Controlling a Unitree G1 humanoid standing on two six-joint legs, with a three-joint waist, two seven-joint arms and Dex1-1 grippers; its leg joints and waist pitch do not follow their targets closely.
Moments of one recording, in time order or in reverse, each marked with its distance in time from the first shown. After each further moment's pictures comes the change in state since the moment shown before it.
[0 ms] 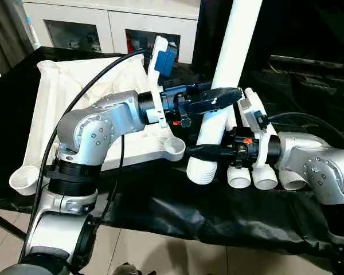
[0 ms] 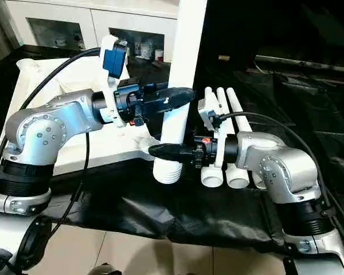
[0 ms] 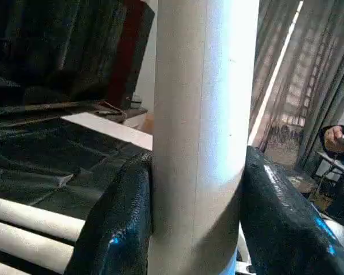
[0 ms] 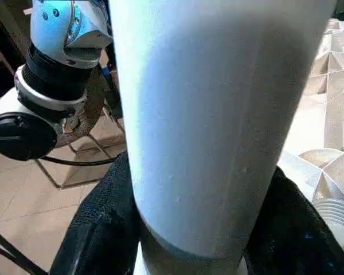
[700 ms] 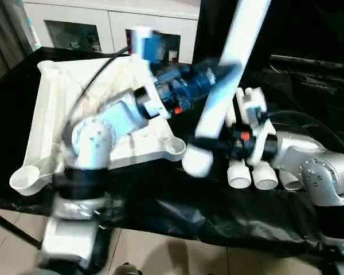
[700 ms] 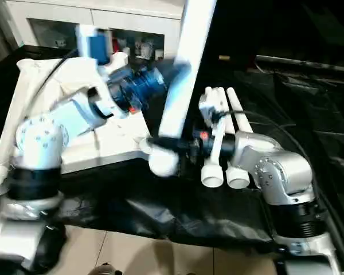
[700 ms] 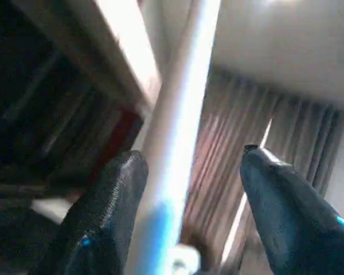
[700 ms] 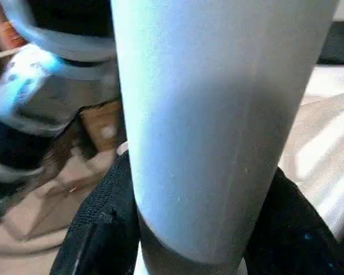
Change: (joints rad) left arm 0.037 -0.199 0.272 0.003 -0.255 -0.058 0.178; right arm 0.032 0.116 -0.123 -0.004 0.010 -0.055 -0.204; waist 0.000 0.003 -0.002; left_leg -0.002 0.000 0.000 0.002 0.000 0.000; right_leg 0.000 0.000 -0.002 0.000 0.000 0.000
